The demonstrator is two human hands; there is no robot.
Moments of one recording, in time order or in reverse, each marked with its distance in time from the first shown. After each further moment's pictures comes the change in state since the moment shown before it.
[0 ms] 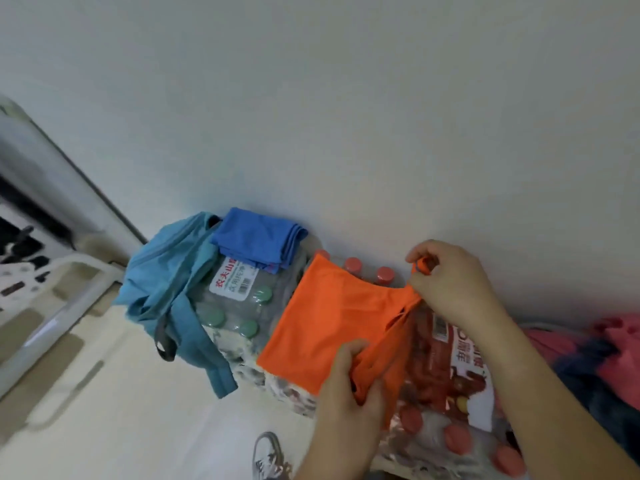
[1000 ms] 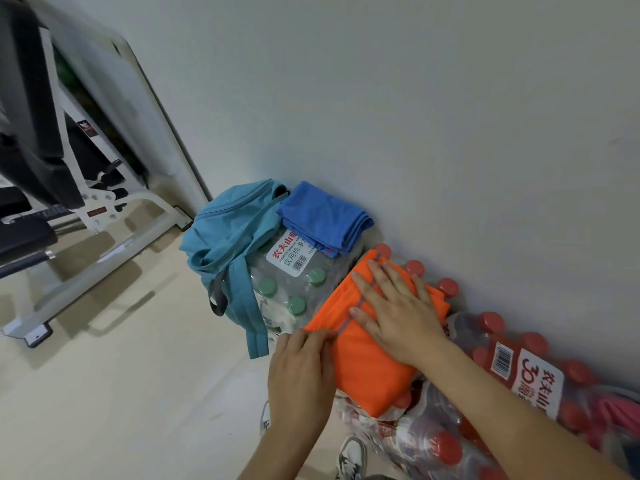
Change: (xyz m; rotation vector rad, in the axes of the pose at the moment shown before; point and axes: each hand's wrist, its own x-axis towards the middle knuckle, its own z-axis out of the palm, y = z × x) left_hand 0.021 -0.064 -0.067 0.833 0.488 0.031; right_hand 0.008 0.001 0.140 -0.621 -0.355 -0.614
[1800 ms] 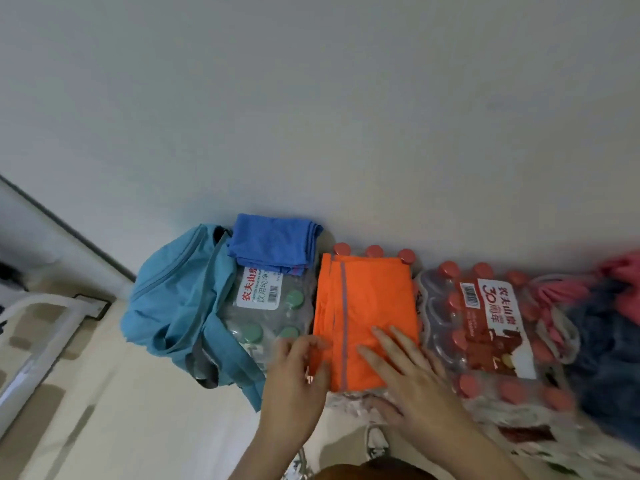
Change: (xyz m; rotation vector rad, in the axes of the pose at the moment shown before) left_hand 0.052 -0.051 -0.031 -0.428 -0.443 0.225; right_hand -0.106 -0.092 0.008 0.183 -0.022 0.347
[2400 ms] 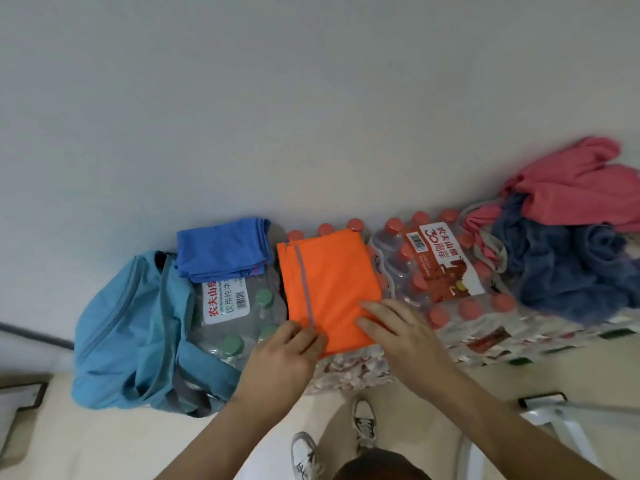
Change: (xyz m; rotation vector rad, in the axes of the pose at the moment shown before) left_hand 0.042 -0.018 -0.030 0.627 -0.172 1.138; right_hand -0.011 -0.009 0.030 -0.076 0.510 0.052
